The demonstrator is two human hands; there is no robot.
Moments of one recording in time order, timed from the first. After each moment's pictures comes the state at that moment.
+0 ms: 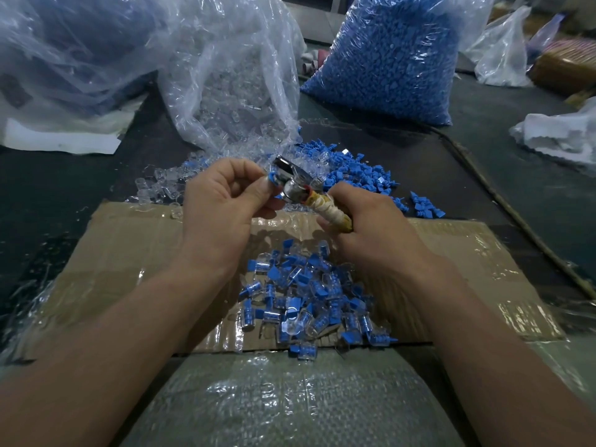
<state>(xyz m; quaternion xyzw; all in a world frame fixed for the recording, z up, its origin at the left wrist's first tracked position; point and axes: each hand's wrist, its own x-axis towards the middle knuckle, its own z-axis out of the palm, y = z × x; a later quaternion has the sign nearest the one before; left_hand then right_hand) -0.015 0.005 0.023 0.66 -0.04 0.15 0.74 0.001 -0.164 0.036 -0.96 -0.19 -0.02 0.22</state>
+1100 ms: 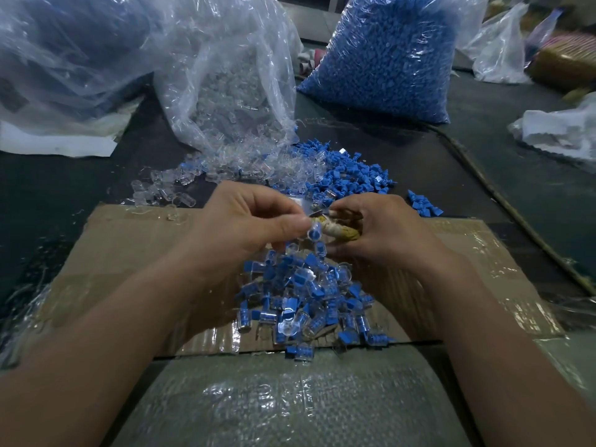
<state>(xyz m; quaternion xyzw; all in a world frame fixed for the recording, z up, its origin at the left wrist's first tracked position) -0.022 0.012 0.032 0.72 -0.13 -0.06 0.68 0.012 -0.184 0.035 -0.97 -0.15 0.03 0.18</state>
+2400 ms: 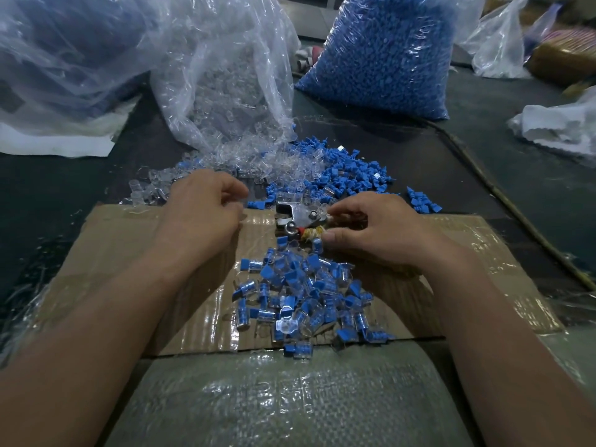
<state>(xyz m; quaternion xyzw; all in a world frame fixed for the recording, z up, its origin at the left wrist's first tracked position) 0.000 0.029 0.020 0.93 0.01 0.10 0.36 0.015 -0.192 0.036 -0.96 -0.16 0.08 0.21</state>
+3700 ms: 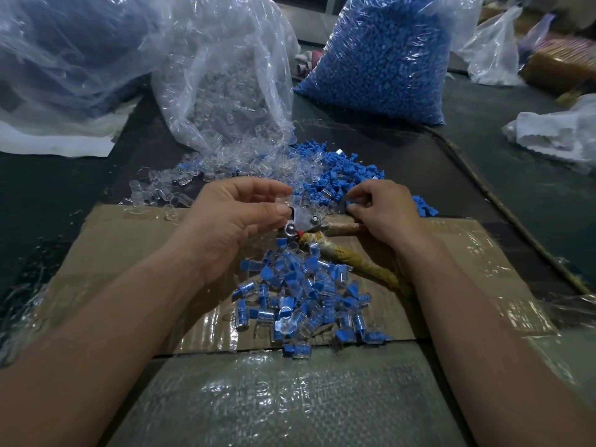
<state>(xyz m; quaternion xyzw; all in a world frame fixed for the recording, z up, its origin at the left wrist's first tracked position) -0.010 0.013 0.026 0.61 -0.01 -0.09 0.79 0.051 -0.199 0.012 -0.98 -0.04 -0.07 0.20</state>
